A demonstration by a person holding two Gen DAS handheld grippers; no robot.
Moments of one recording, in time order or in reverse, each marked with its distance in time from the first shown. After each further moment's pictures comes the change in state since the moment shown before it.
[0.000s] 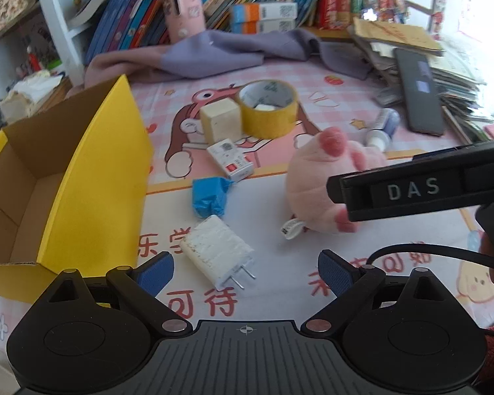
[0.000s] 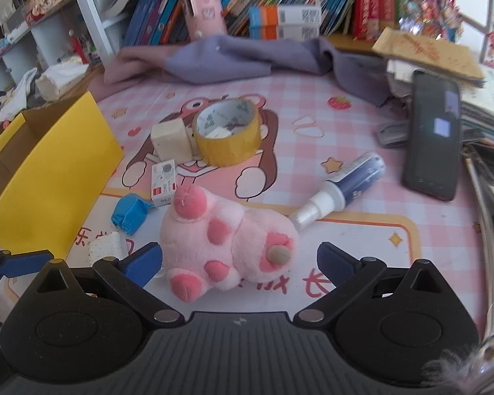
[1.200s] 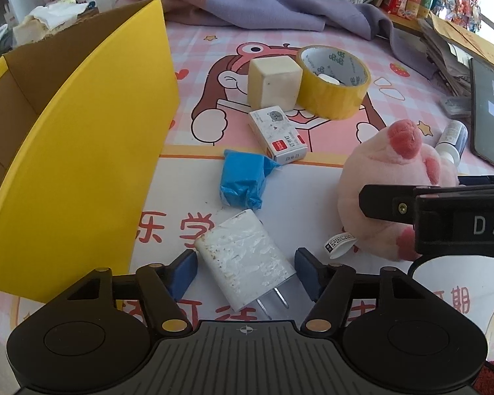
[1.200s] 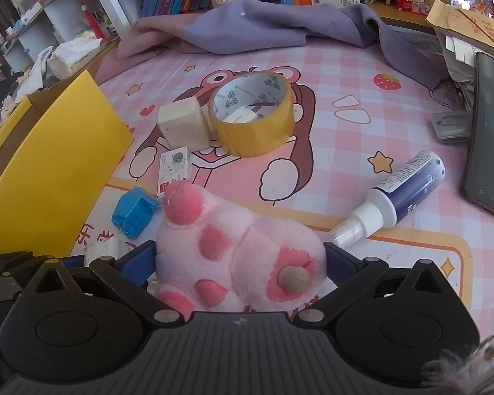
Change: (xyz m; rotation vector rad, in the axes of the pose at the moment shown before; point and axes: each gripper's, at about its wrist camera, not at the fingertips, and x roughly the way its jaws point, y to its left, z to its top) left arm 0.057 0.026 0.012 -0.200 0.126 0.030; right arm 0.049 -0.006 0.022 -0.028 0.105 0.120
